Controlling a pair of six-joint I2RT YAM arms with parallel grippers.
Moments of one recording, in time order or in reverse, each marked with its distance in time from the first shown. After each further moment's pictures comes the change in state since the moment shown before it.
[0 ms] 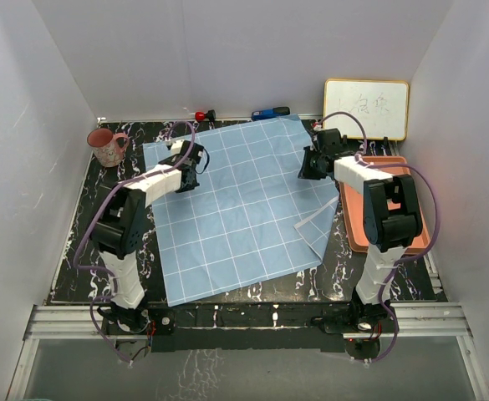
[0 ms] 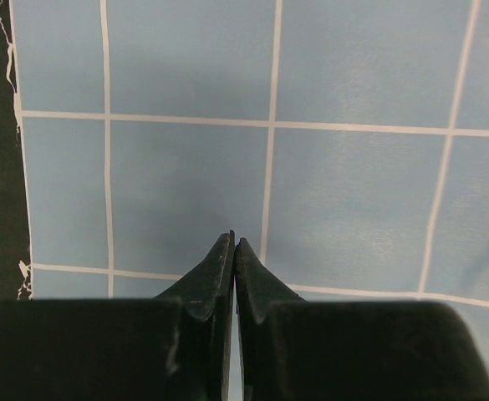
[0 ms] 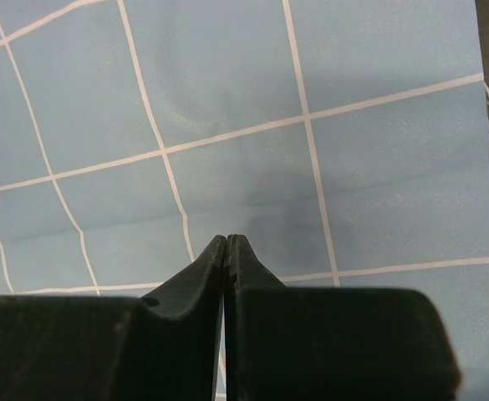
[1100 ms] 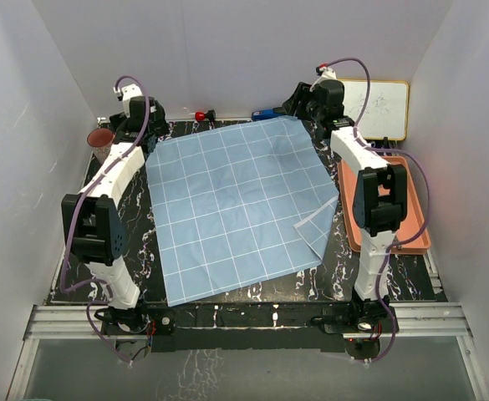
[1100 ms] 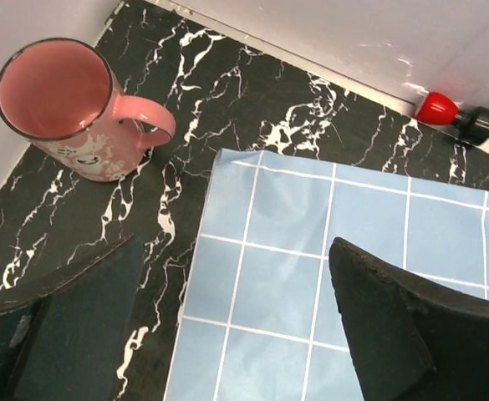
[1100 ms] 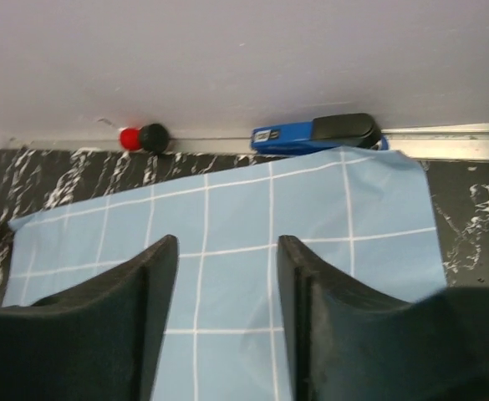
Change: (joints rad) left arm 0.240 -0.082 0.275 0.114 -0.055 0.218; right arm -0.006 0.225 0.533 0.270 -0.015 0.105
